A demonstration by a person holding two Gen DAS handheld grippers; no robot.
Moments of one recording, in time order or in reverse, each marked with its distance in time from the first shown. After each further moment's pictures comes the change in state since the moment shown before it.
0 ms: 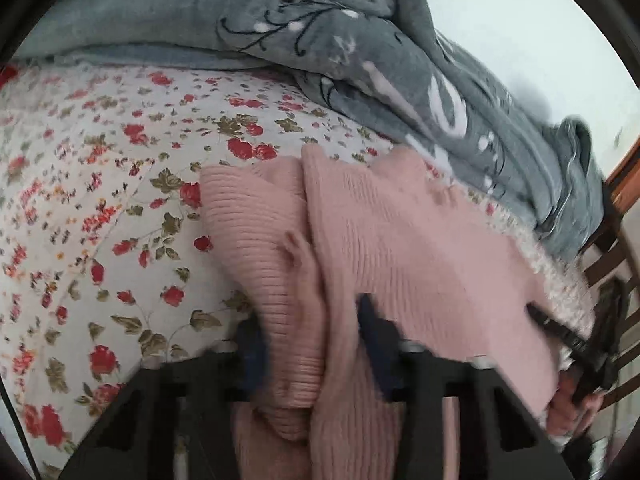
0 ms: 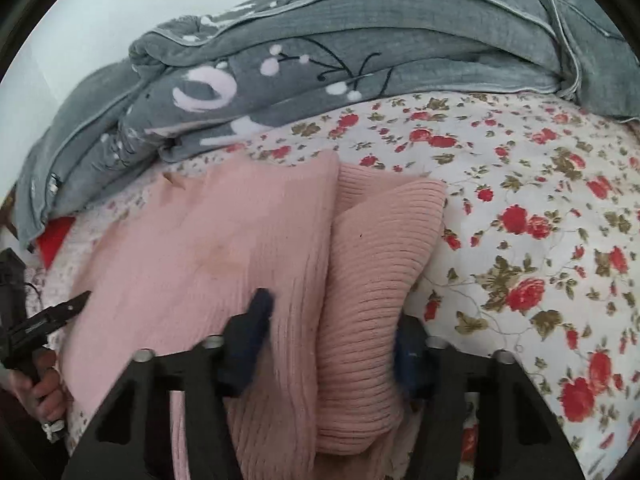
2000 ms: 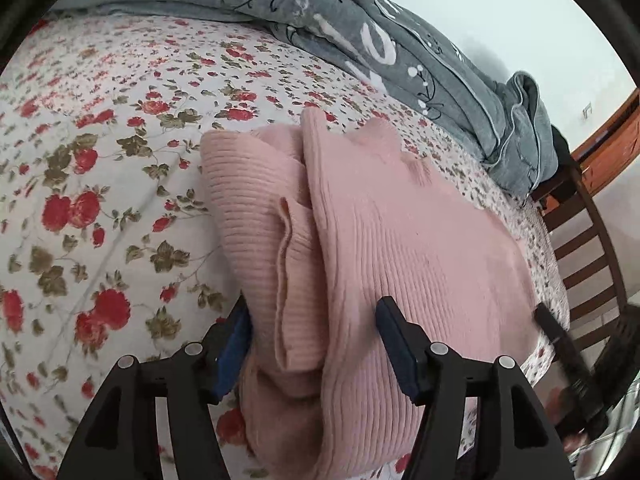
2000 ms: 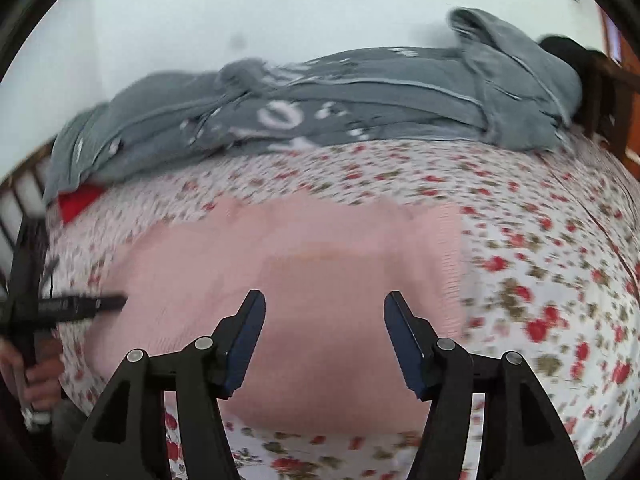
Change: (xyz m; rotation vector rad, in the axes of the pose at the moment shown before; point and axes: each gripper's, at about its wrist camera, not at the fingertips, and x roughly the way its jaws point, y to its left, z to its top) left arm -0.104 -0.032 -0.147 0.005 0.108 -0.077; right arm -0.171 0.085 -0.173 -0.173 -0.191 -0.129
